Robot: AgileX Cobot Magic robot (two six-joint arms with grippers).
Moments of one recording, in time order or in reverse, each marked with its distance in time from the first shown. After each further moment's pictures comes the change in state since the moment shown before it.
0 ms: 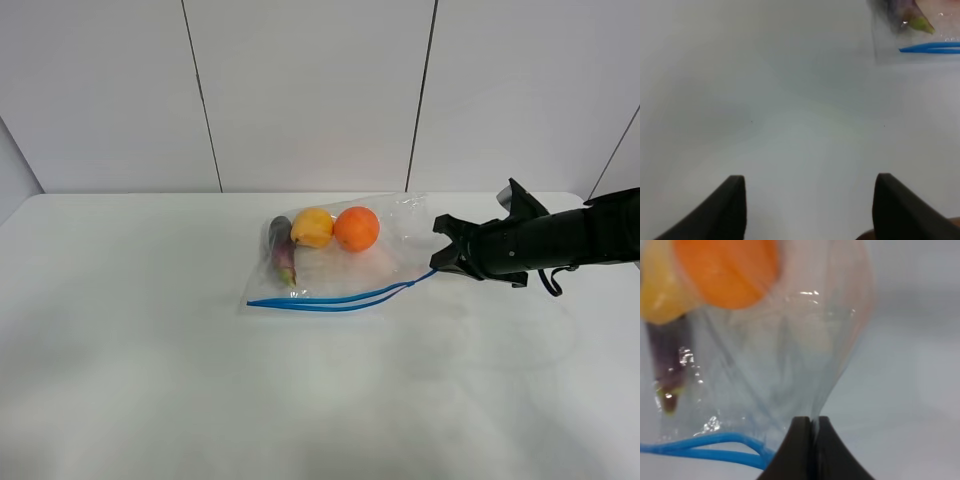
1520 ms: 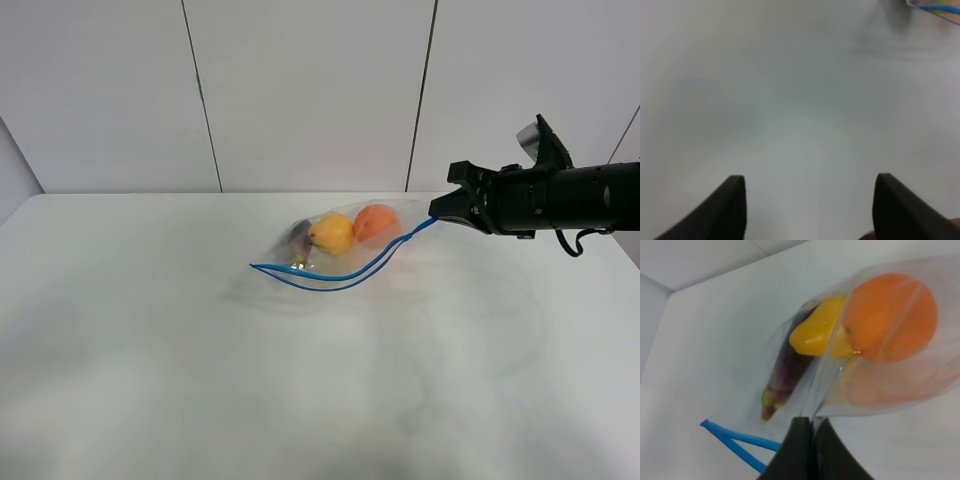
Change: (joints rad) left arm 0.000 0.000 -0.008 -0.002 -0.005 0.011; right arm 0.000 -0.220 0.001 0.015 0.120 -0.042
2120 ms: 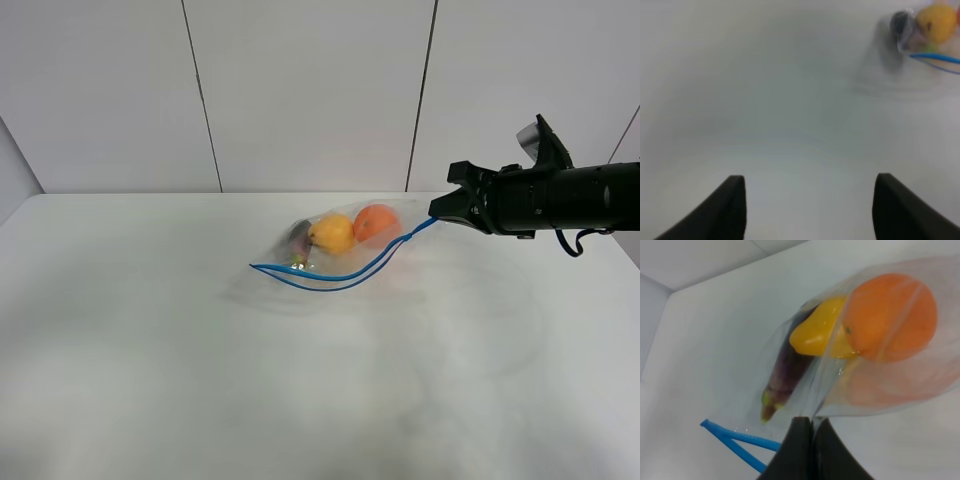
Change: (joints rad) left arm 0.000 0.260 -0.162 -0.001 -0.135 0.020; right arm 0.000 0.000 0.000 0.000 0.000 0.000
